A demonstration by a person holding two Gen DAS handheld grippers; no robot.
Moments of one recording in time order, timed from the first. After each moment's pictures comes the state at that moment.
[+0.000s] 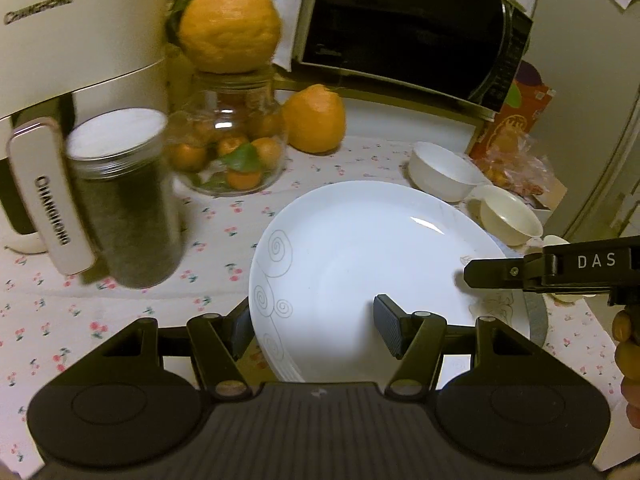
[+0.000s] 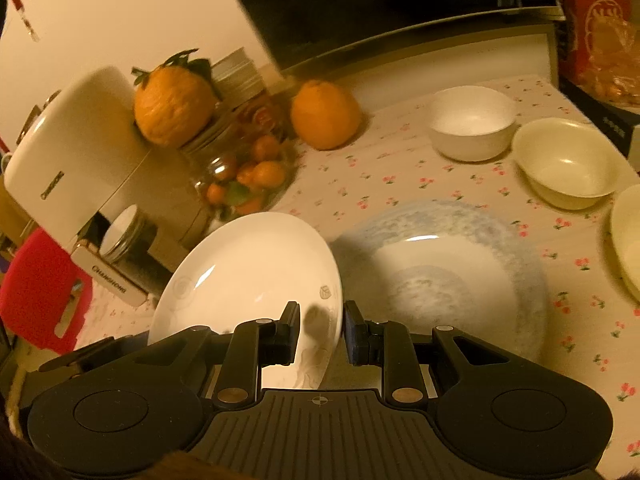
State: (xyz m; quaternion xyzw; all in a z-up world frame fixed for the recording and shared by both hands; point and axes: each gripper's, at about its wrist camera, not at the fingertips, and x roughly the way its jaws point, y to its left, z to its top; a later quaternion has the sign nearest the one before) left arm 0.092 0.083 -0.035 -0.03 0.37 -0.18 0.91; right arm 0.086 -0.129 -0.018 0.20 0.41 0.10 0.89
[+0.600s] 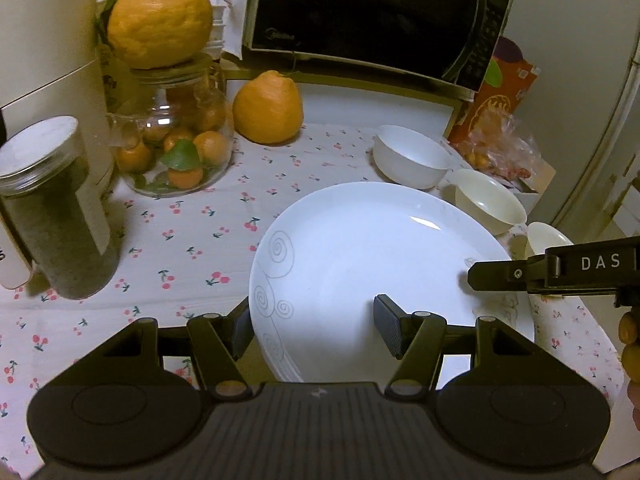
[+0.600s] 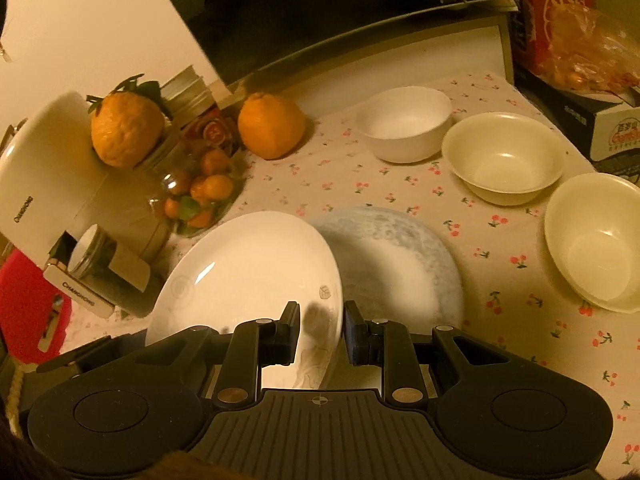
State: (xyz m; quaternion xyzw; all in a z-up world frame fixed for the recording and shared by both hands) left arm 0.101 0.038 -0.045 -0.01 0.38 -0.20 0.90; right arm 0.083 -0.172 -0.023 0.21 0.42 0.06 0.88
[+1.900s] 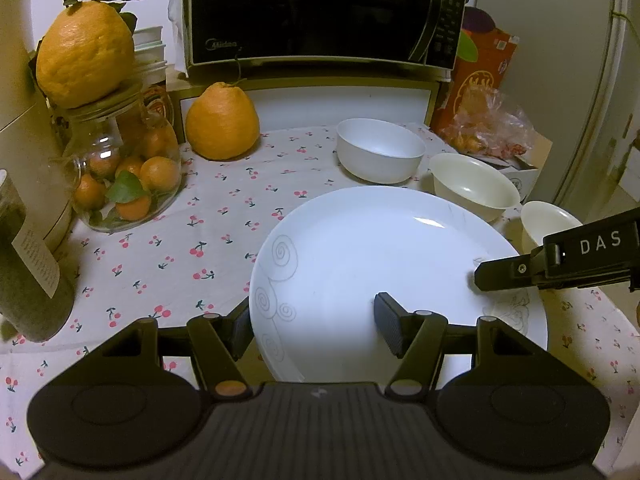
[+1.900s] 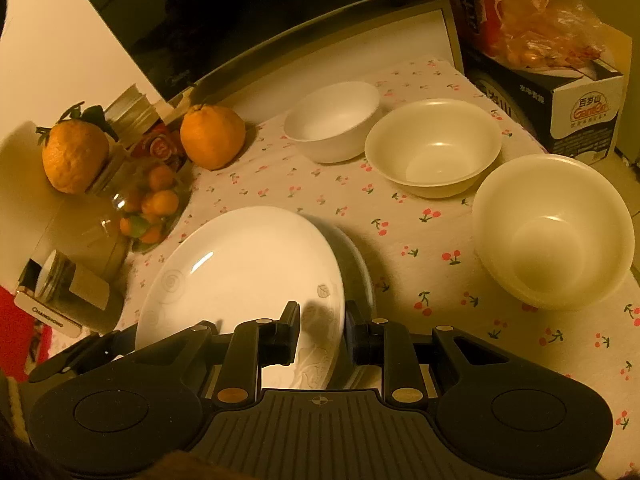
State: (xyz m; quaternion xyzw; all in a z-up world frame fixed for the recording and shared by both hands) left arm 0.105 -0.016 -0.054 0.05 0.36 -0.20 0.91; right arm 0.087 -0.215 -0.036 0.23 0.43 0.02 0.87
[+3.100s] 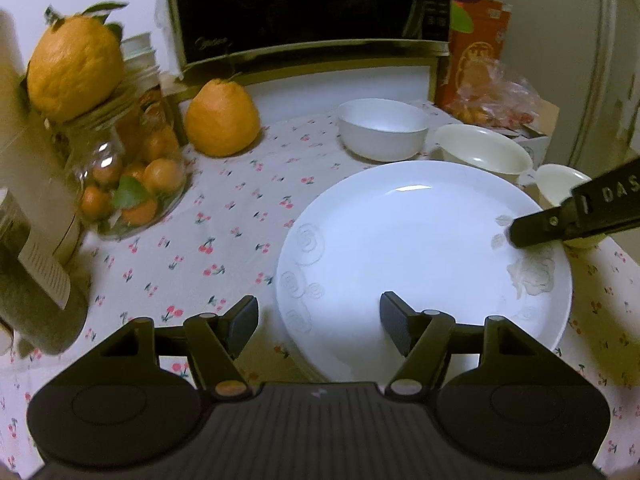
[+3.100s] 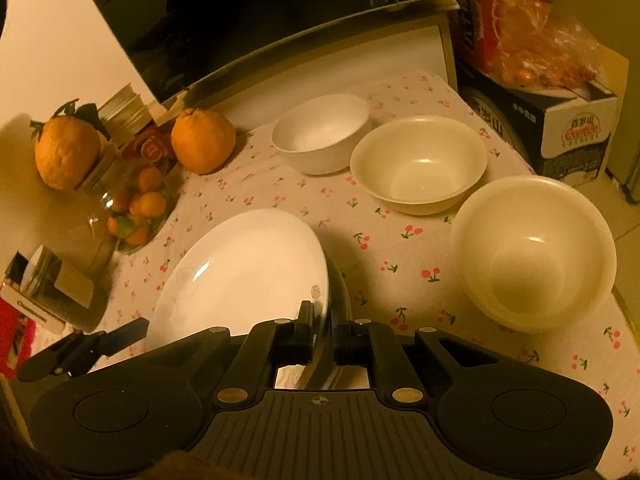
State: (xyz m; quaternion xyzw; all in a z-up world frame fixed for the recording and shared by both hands) left arm 0.106 -0.019 -0.064 0.10 0.36 -0.19 0.91; right arm 0.087 -0.220 -0.034 0.20 0.42 0.01 0.89
